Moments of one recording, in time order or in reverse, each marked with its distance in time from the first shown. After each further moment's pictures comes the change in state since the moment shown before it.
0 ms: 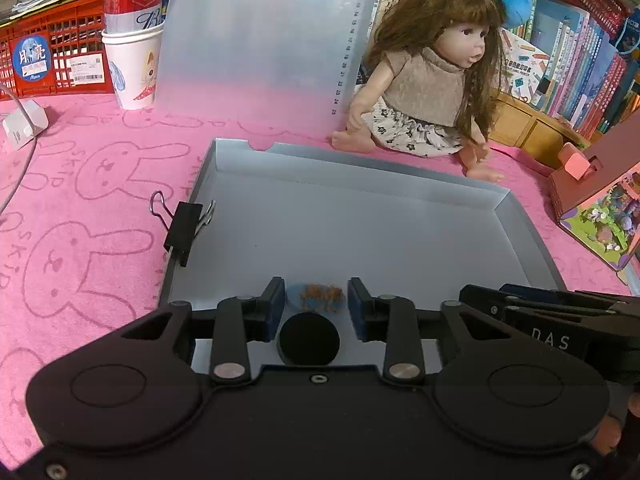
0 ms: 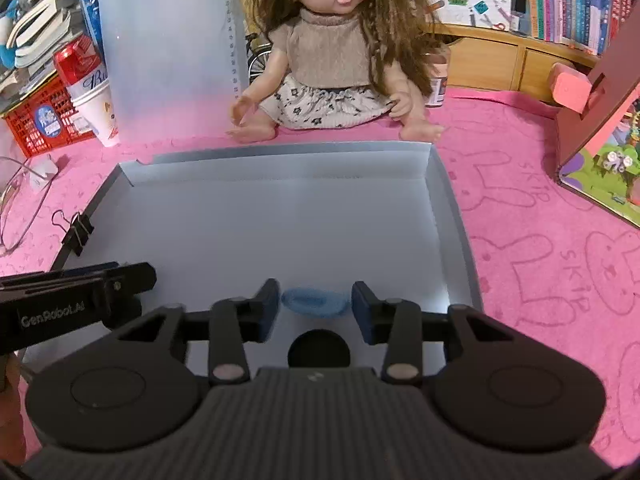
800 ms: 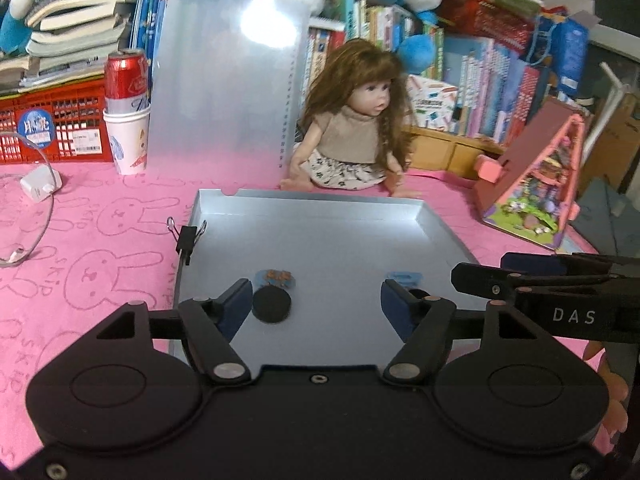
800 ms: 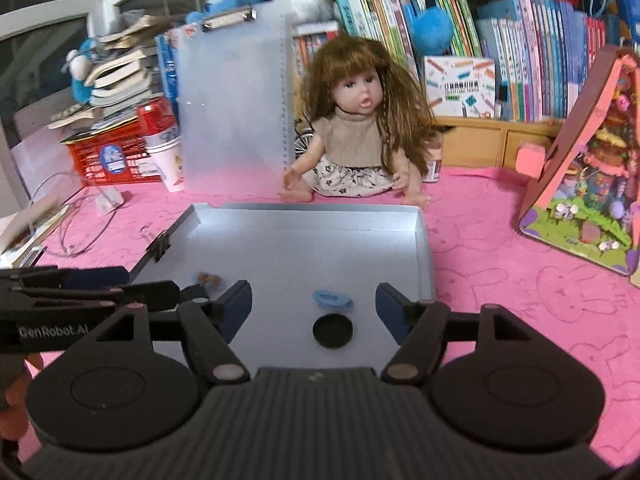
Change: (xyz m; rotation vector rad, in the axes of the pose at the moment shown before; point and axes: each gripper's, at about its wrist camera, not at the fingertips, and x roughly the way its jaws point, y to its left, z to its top) left arm -0.113 -0.019 -0.059 0.131 -0.211 -0.088; right arm -0.113 0.001 -0.053 -0.106 -0.266 0.072
